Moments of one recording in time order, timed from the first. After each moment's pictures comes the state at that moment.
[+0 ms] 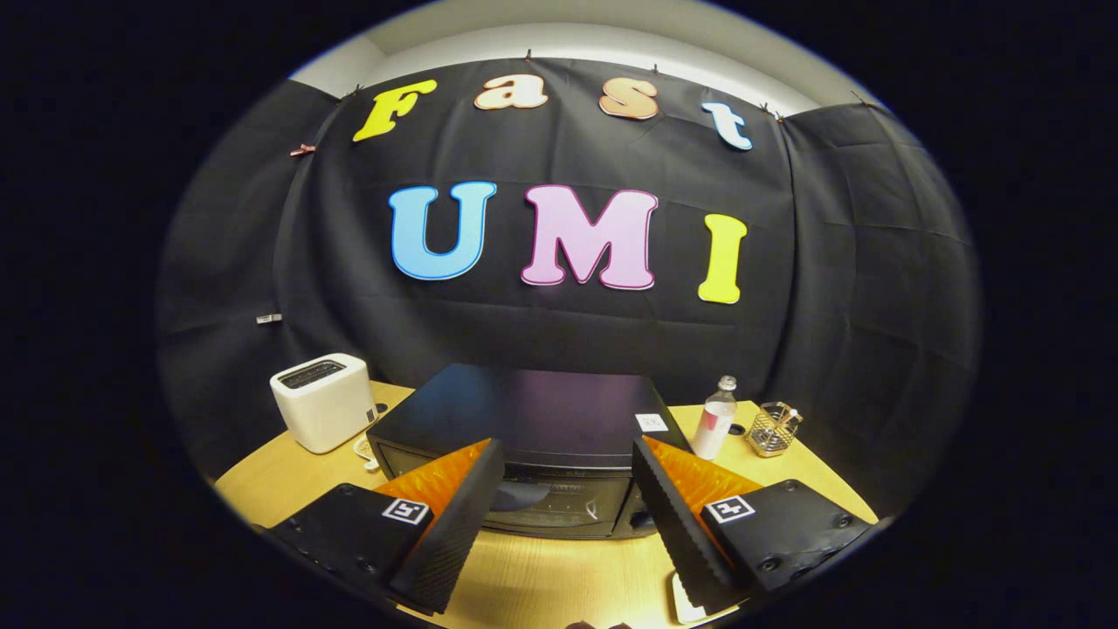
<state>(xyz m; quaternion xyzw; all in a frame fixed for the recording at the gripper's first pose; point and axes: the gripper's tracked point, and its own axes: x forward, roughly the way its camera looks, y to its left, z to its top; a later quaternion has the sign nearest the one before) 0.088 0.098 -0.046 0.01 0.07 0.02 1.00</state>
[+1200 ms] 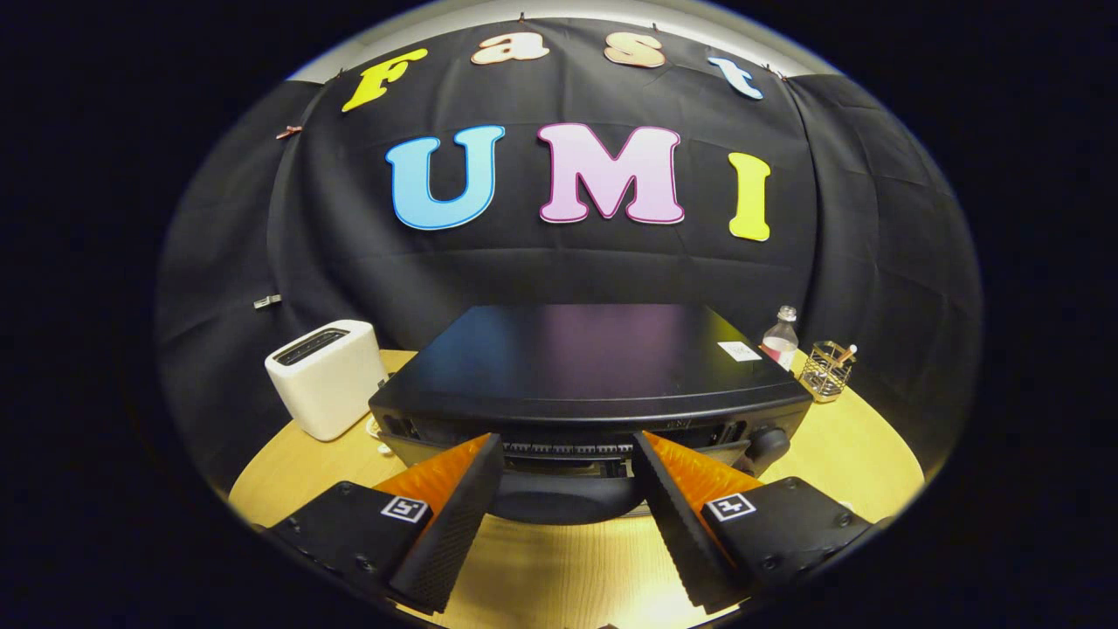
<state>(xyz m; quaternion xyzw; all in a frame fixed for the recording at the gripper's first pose) 0.116 0.155 -0.117 0.05 0.14 0.03 0.99</state>
